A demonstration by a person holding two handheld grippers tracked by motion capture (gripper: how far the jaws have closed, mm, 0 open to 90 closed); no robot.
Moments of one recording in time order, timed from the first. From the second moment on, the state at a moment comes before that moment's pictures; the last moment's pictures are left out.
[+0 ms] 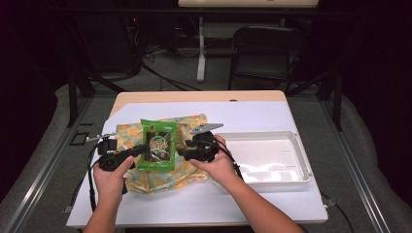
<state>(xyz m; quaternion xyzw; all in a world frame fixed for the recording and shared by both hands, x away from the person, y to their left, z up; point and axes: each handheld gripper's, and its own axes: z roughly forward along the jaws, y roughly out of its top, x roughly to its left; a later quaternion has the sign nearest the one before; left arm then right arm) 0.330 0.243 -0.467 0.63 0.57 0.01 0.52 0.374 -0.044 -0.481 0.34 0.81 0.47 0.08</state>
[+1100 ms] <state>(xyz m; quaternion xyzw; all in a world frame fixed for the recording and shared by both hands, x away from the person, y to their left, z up) 0.322 0.211 -0.433 0.66 0.51 0.04 0.55 0.365 -0.056 -0.456 0.33 0.78 0.53 0.04</state>
